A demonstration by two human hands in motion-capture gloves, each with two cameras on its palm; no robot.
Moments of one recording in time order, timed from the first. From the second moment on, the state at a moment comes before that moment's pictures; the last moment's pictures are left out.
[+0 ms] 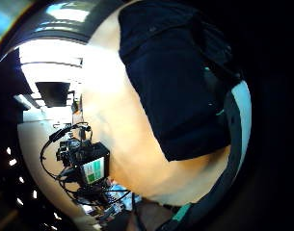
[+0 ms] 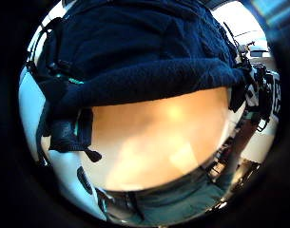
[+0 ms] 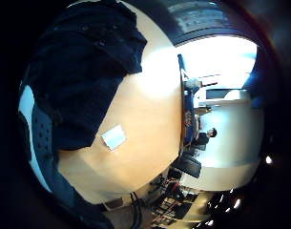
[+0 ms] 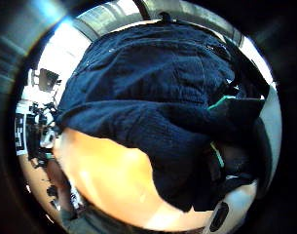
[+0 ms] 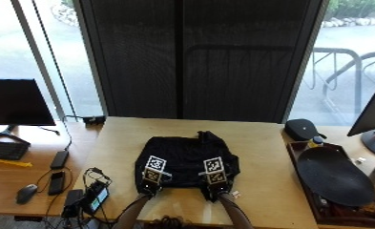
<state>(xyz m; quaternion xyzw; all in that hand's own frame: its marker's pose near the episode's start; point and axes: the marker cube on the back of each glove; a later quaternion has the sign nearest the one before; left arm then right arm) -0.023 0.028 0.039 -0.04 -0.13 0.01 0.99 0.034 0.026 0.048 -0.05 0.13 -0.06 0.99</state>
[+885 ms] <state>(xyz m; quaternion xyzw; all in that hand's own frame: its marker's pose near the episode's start) -0.048 -0.130 -0.071 0.13 -0.24 -0.13 0.95 -0.002 -0.116 -0.054 -0.11 0.08 -0.02 0.99</state>
